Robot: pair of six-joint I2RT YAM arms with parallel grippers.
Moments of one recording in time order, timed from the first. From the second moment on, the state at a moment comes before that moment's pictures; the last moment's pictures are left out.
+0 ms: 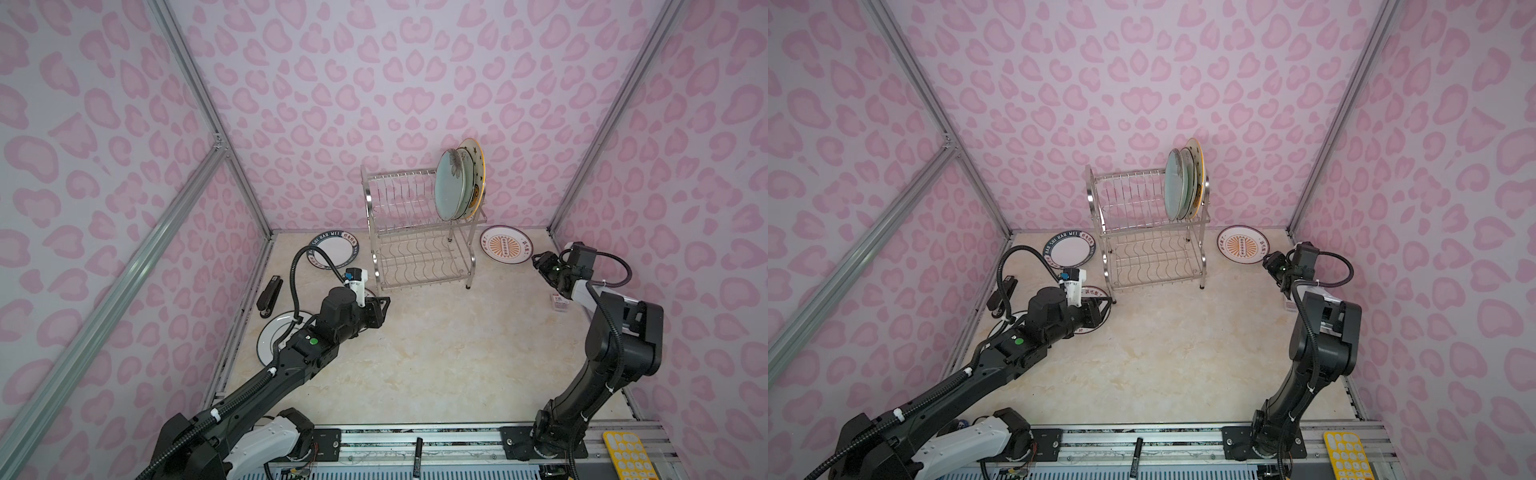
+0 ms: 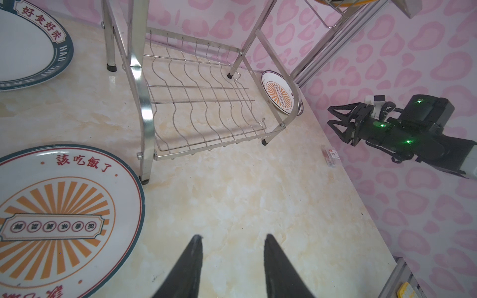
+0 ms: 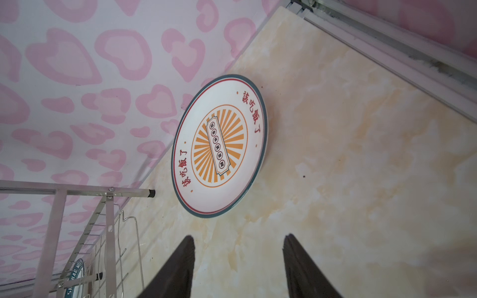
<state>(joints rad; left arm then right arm) -0.60 1.05 0.70 -0.09 0.06 -0.56 -0.34 1.87 1.13 0.11 -0.35 0.64</state>
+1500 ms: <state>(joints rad) -0.60 1.04 0.70 -0.09 0.06 -0.55 -0.29 2.27 1.46 0.13 -0.42 0.81</state>
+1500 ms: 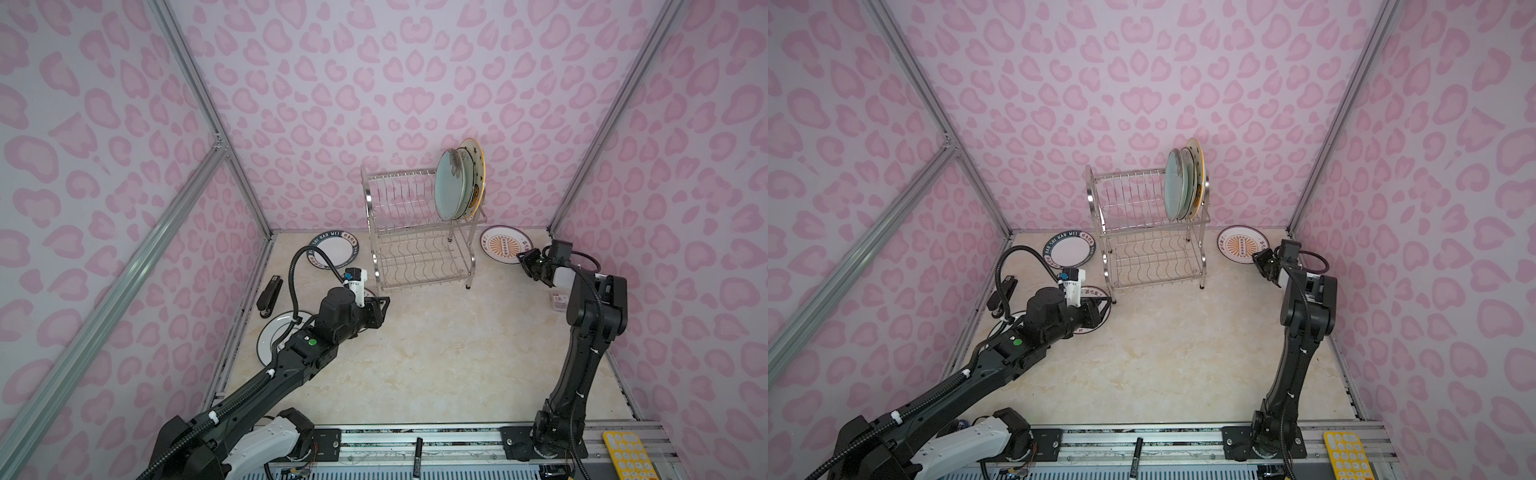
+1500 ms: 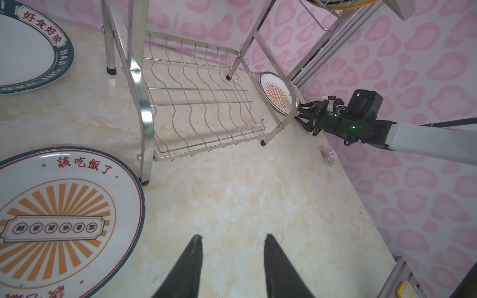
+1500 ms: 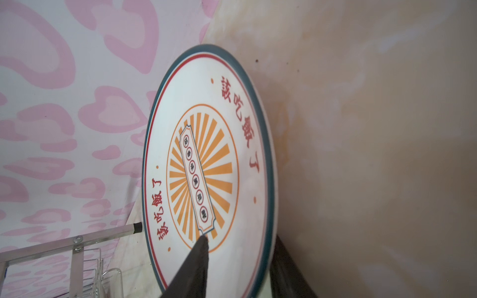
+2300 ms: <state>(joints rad) -0.60 1.04 0.70 -0.10 0.06 -0.55 -0.28 2.27 1.46 0.12 -0.41 0.84</state>
